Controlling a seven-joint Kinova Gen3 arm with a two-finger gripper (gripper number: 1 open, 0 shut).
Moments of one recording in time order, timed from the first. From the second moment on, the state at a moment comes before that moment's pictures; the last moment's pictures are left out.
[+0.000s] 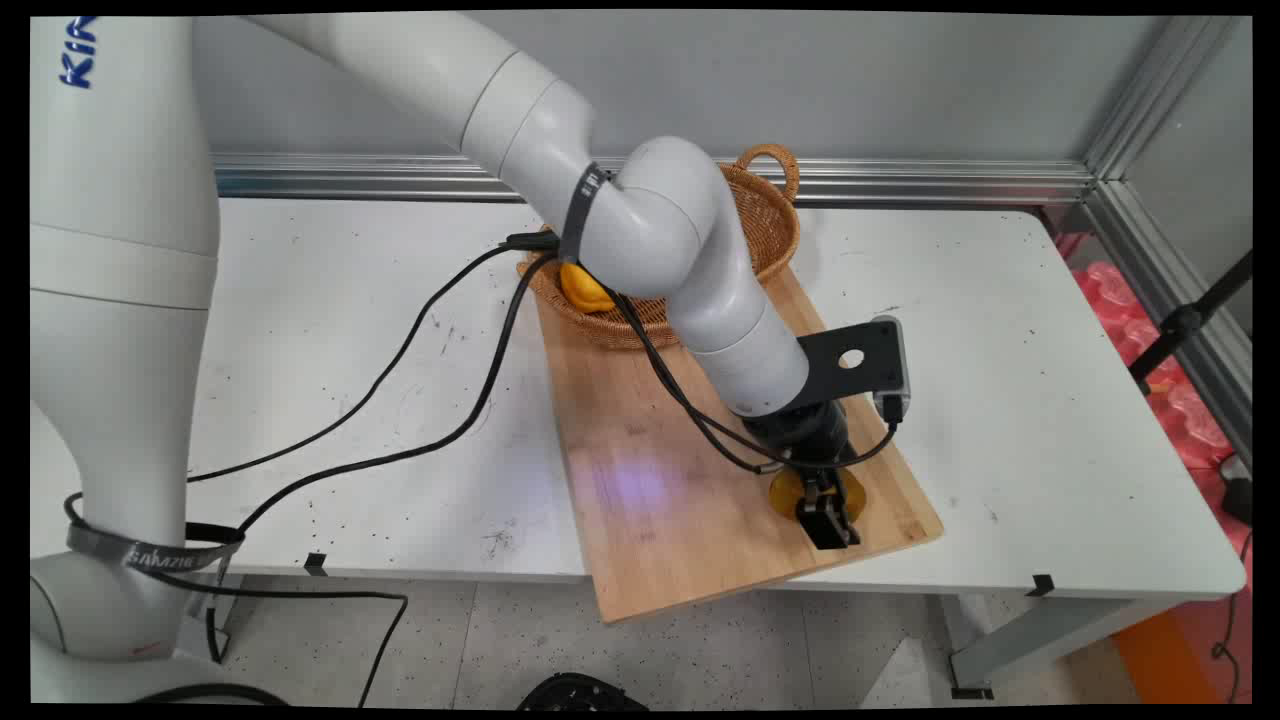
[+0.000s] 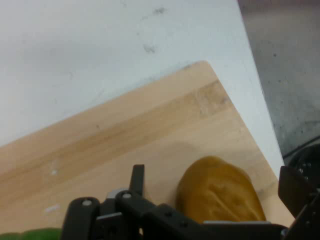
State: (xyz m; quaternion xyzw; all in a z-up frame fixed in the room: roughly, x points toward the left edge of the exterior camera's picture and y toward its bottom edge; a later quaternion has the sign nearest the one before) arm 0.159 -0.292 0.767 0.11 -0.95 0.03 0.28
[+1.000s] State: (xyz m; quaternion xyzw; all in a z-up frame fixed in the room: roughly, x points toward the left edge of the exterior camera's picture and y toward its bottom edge) arm 0.220 -0.274 0.853 0.13 -0.95 0.04 0.29
